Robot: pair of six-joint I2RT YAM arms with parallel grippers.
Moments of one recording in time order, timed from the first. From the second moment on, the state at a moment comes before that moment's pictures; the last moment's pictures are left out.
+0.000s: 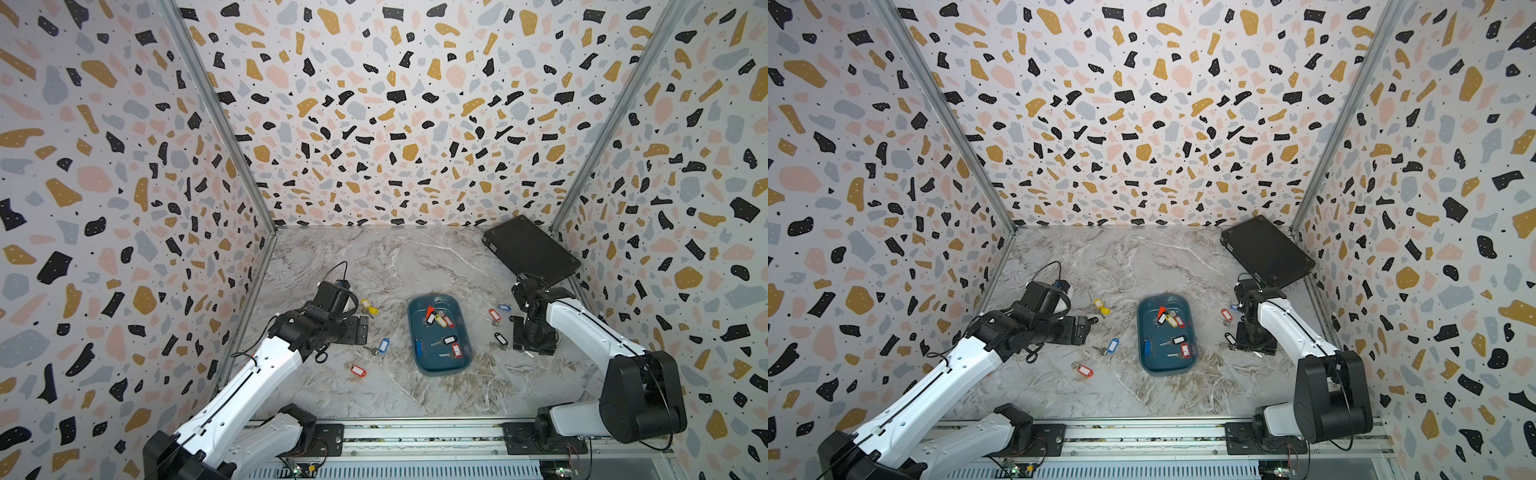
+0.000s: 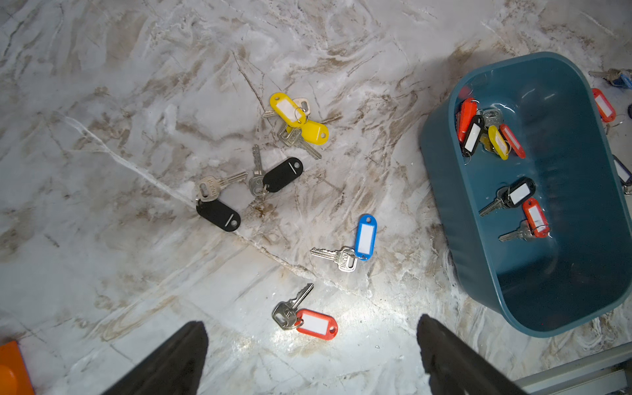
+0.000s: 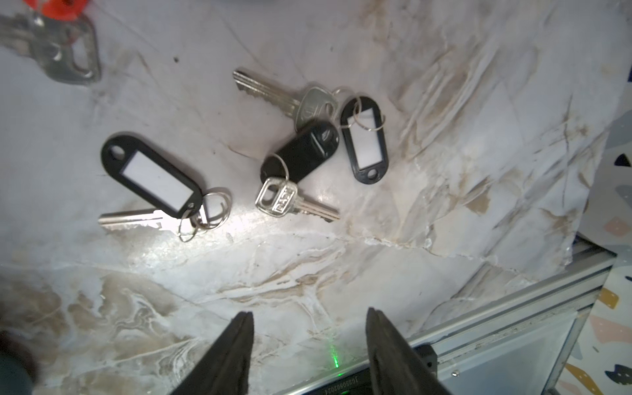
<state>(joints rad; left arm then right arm) -0.47 1.02 0.91 -0.91 -0.02 -0.32 0.18 1.37 0.91 -1.13 0.17 0.42</state>
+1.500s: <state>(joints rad) -0.91 1.99 1.56 -0.87 0.07 -0.61 0.18 1.05 0.93 -1.16 0.08 0.31</state>
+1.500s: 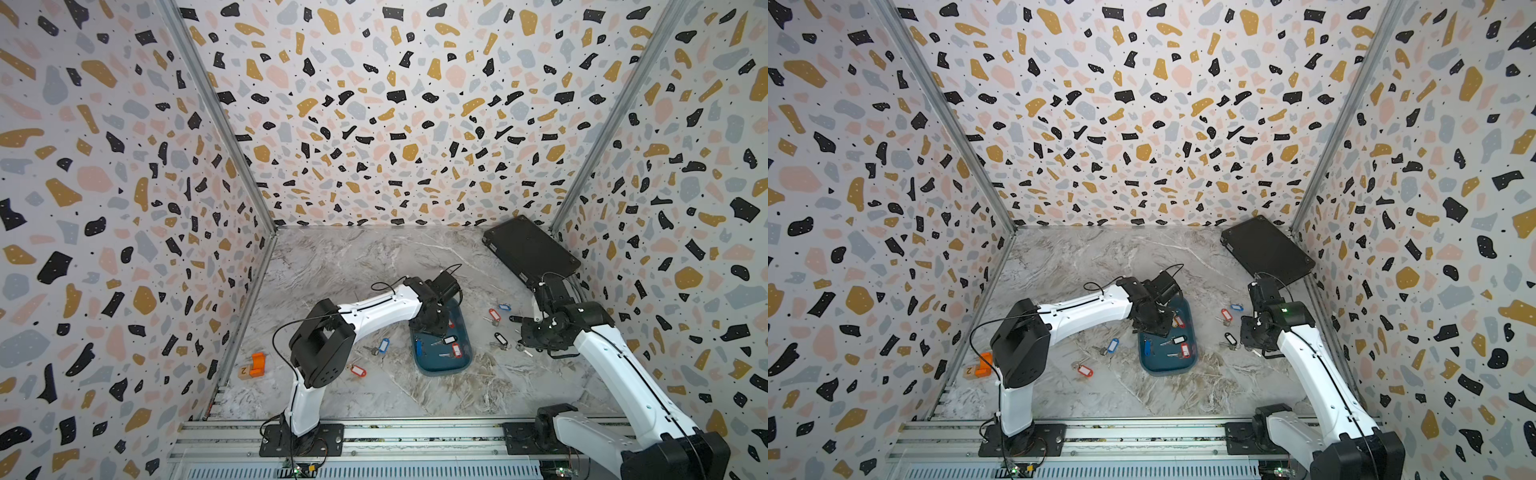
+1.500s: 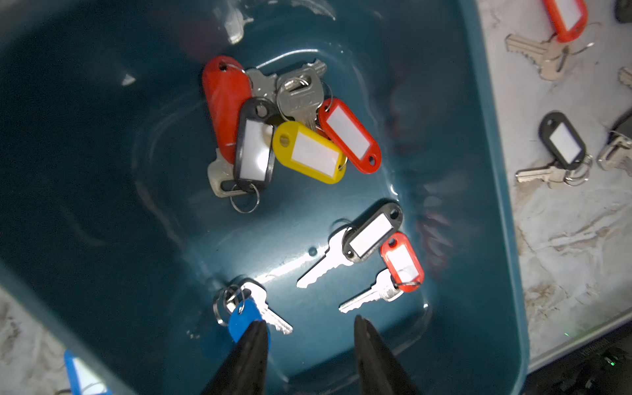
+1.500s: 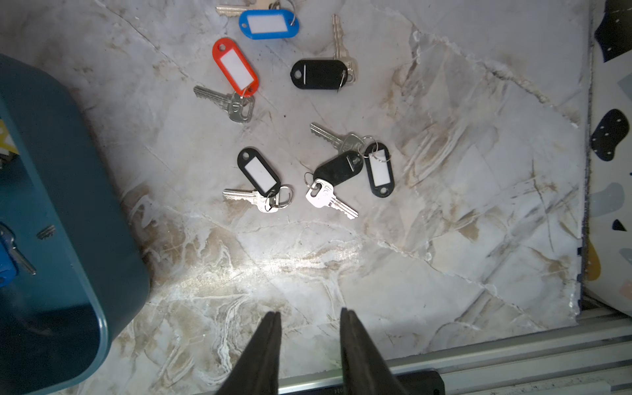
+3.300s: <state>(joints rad) -0.92 2.17 1.69 -0.87 0.12 -0.65 0.18 1.07 0.93 -1.15 0.06 0.31</state>
